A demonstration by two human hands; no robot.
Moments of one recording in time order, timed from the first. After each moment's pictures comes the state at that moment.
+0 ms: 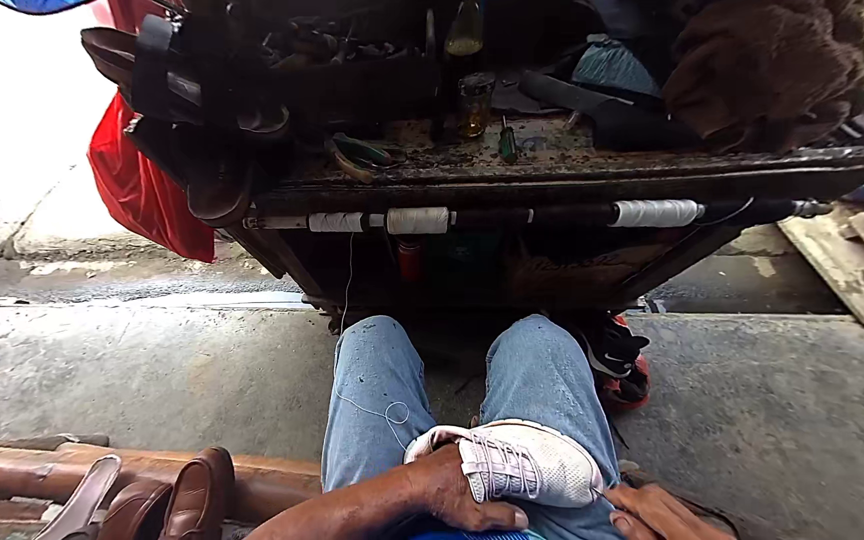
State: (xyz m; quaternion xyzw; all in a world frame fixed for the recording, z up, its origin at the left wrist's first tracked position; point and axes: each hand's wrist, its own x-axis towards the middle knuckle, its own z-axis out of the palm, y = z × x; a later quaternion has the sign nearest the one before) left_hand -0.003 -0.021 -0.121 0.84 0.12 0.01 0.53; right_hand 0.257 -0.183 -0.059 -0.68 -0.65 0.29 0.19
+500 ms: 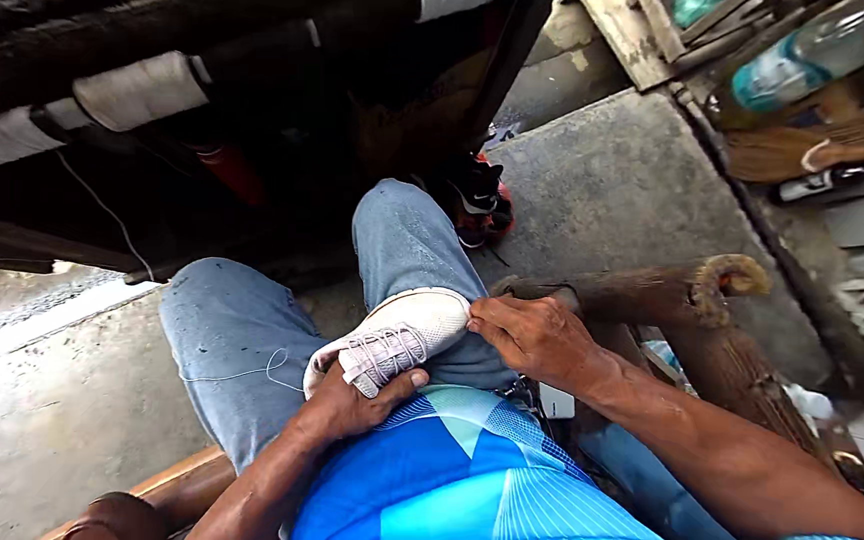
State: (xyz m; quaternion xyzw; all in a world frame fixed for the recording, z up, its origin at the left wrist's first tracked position) left_hand -0.009 -0.031 -0.127 0.80 0.19 0.12 0.55; right_hand 0.250 -0.167 -0.084 -0.69 -0.68 0.11 0.22
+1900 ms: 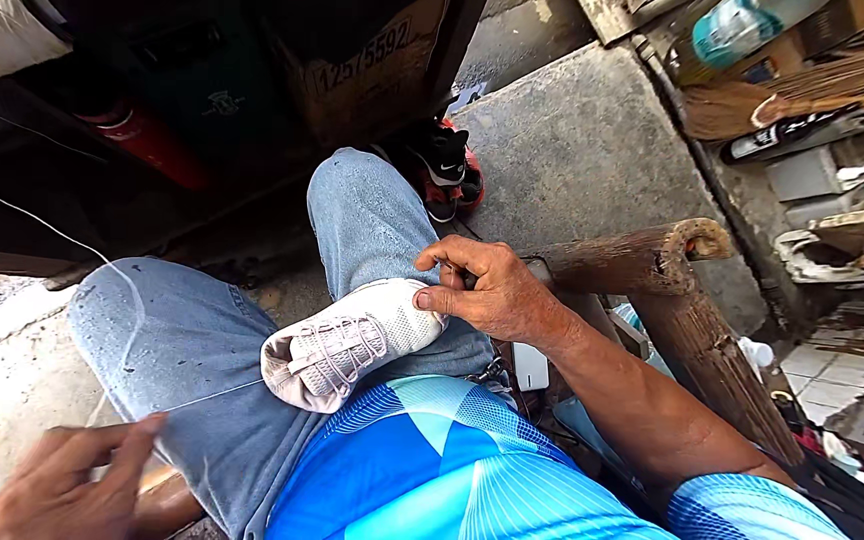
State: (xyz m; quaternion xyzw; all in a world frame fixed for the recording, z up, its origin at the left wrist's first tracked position) left_hand -0.168 0.013 -0.088 0.81 0.49 0.15 0.28; right_hand 0.254 -0.133 -0.068 -0.67 -0.53 0.33 0.40
